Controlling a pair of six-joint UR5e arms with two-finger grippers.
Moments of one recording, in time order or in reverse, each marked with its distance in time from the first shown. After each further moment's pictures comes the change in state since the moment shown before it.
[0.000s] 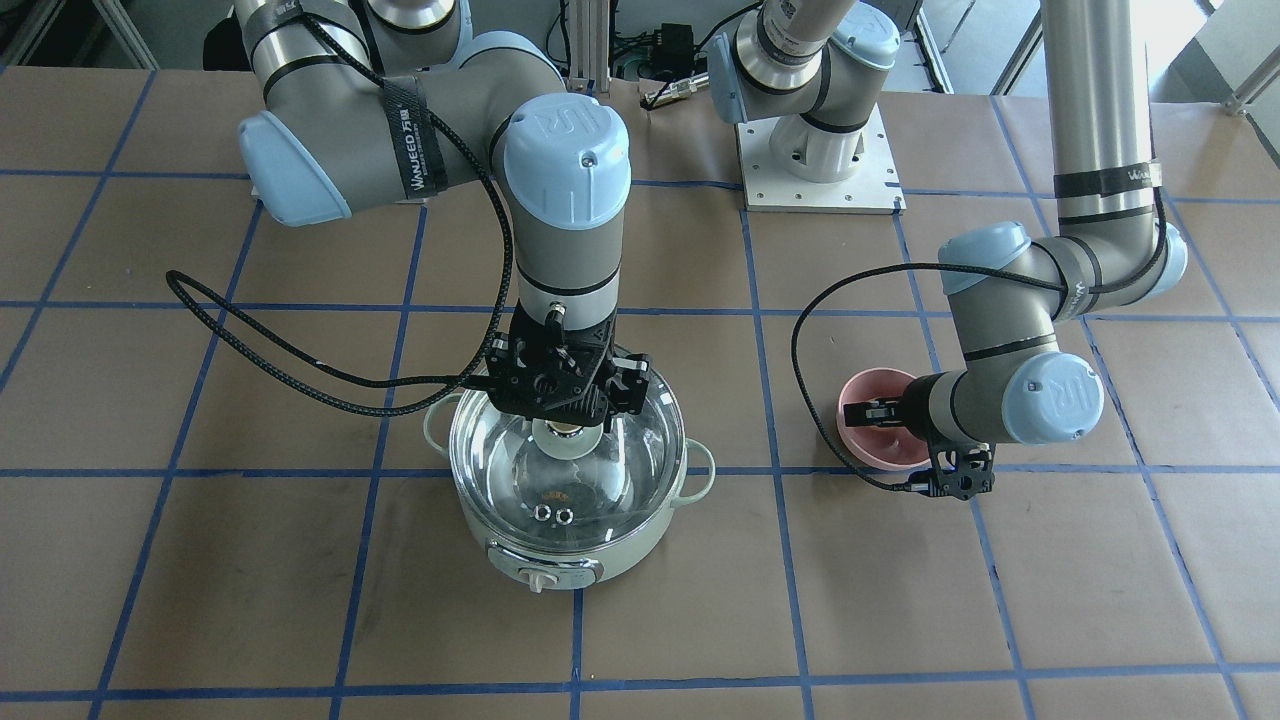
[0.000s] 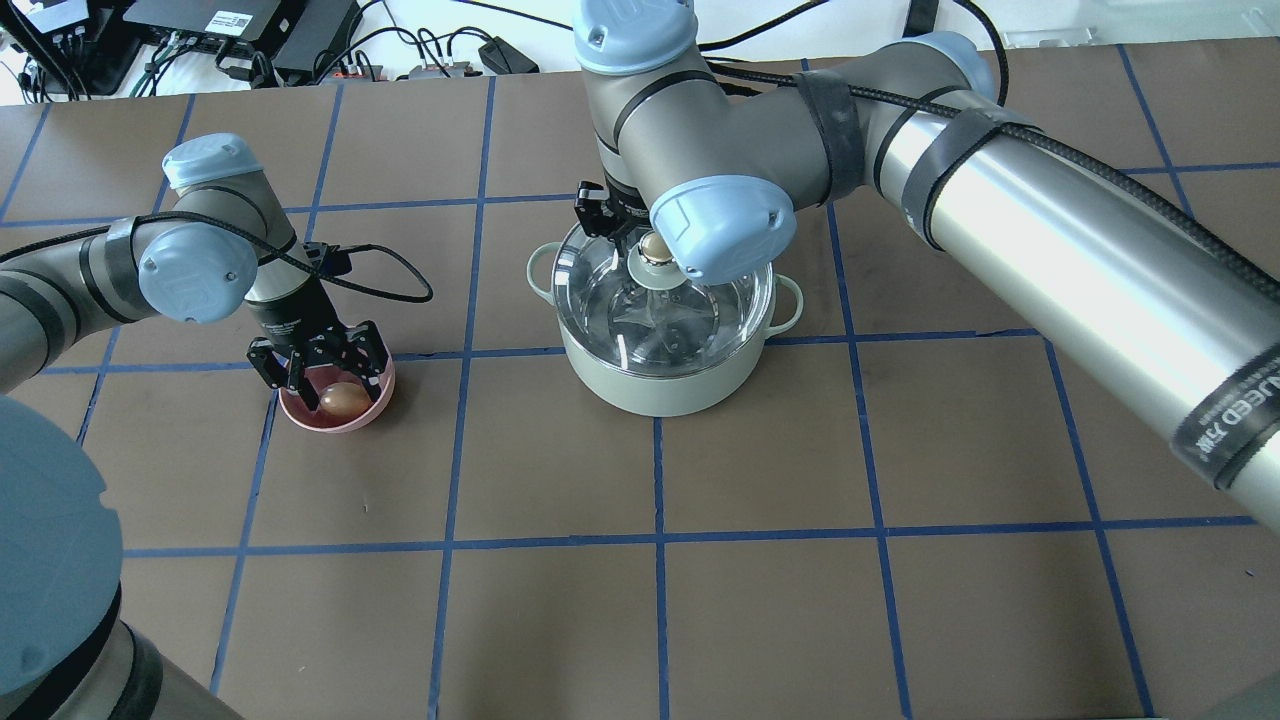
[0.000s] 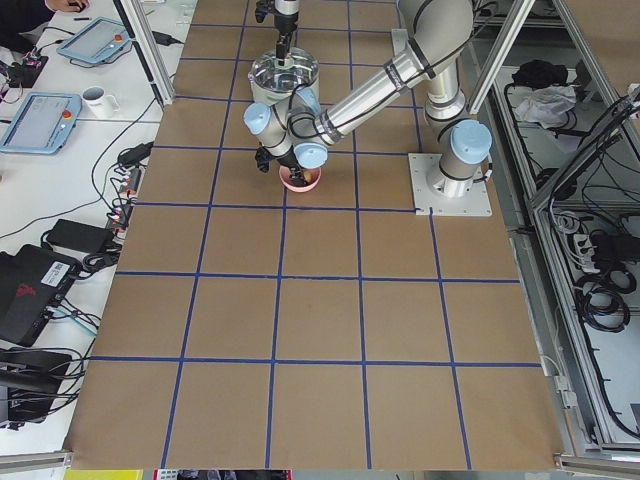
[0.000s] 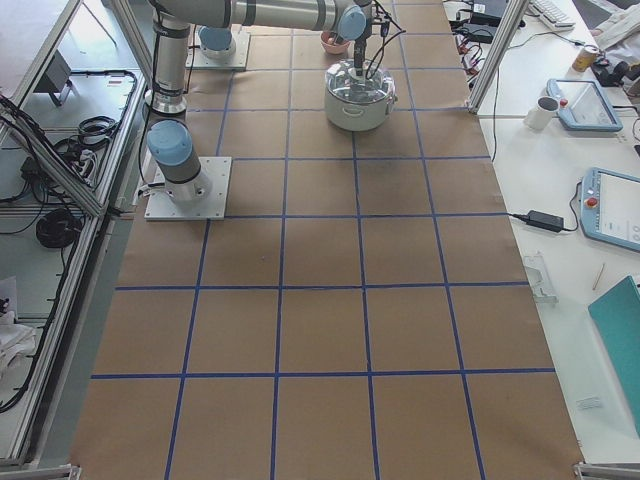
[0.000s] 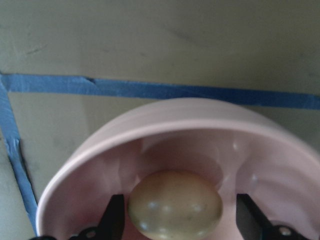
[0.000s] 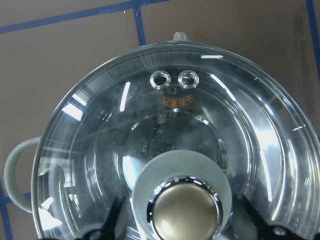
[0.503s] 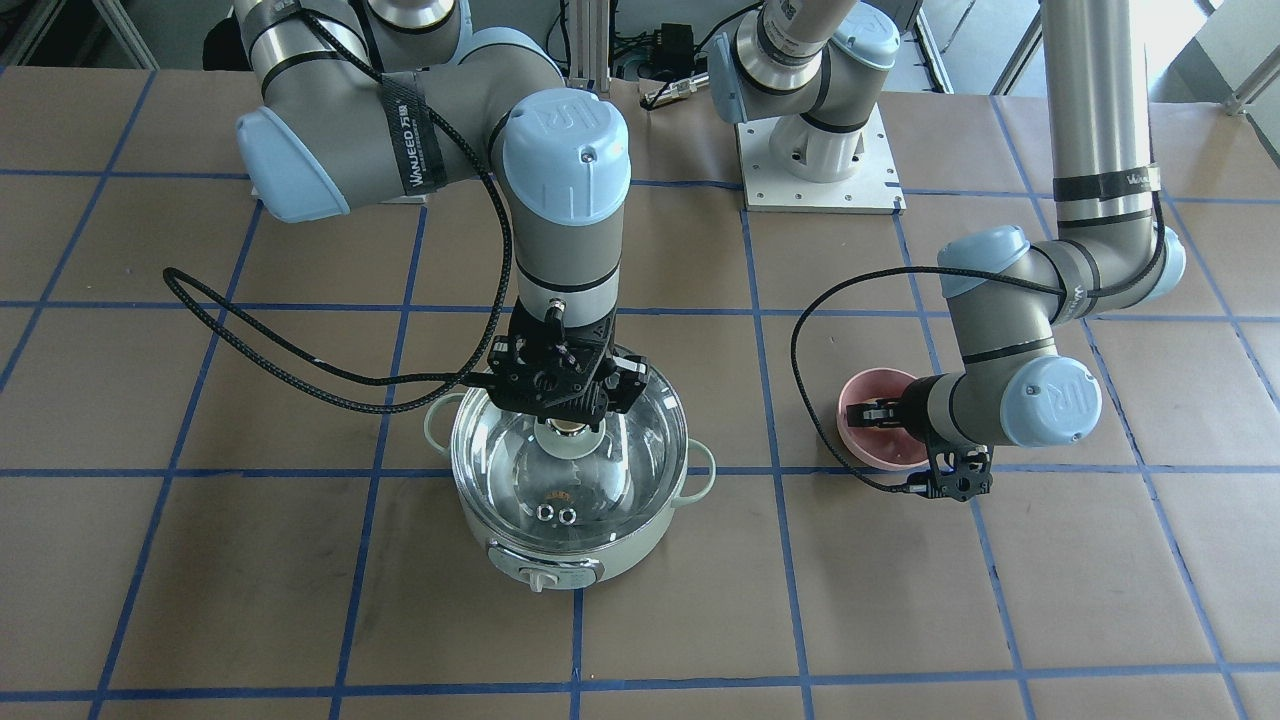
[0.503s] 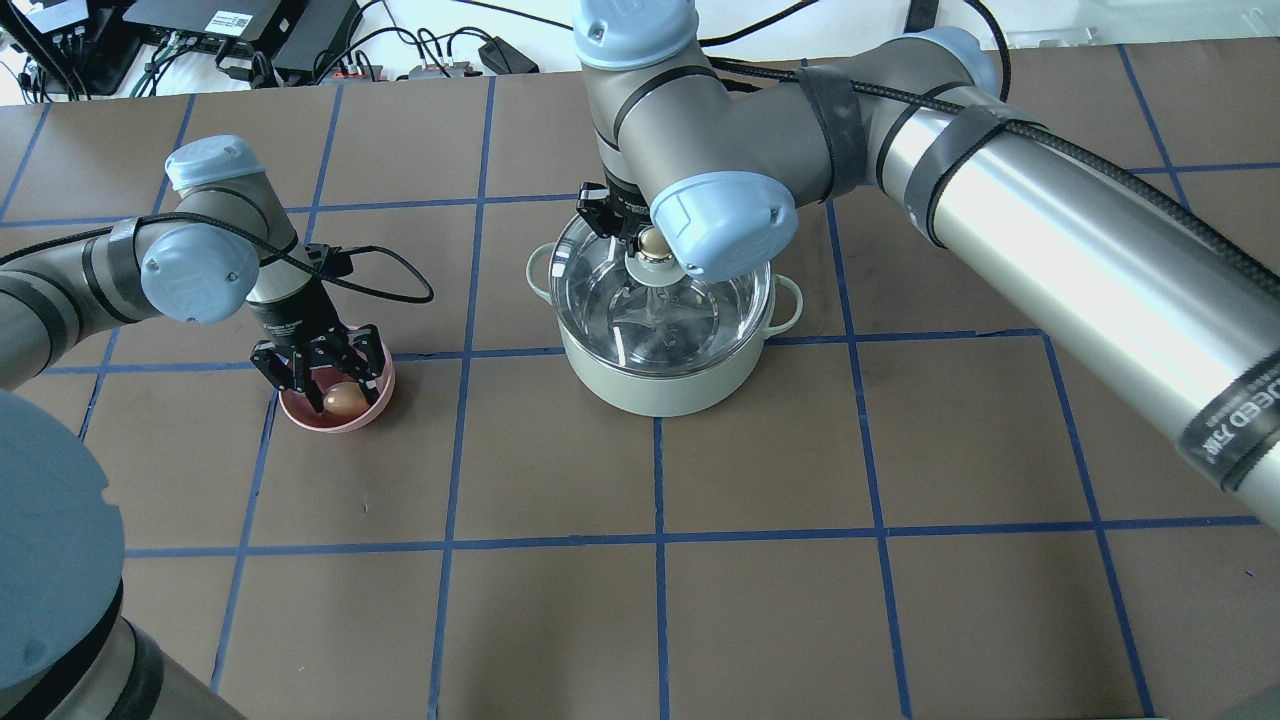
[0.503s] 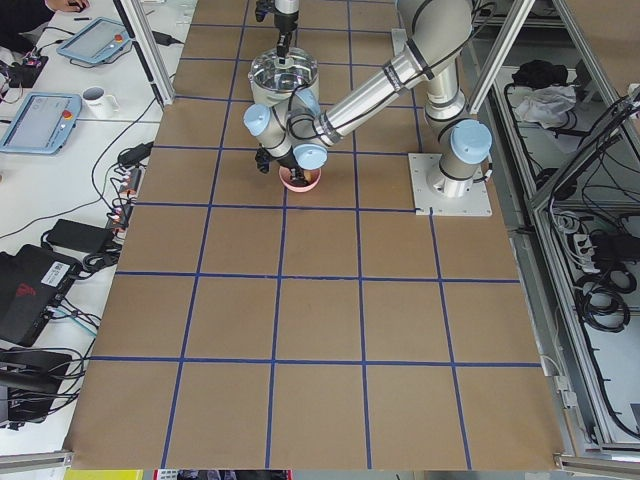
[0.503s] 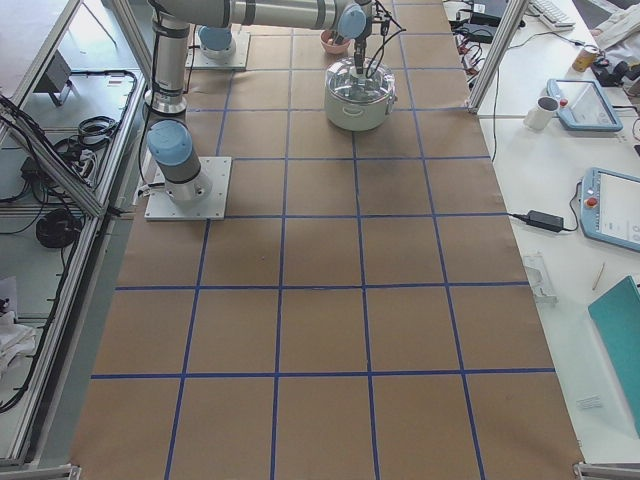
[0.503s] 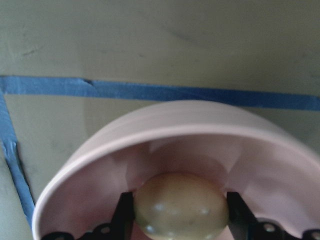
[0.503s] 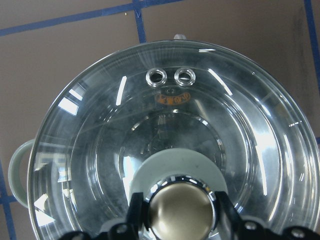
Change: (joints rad) left arm 0.000 -0.008 0.002 0.000 0.000 0.002; right arm -0.001 -0.005 -0.005 0.007 0.001 -0.003
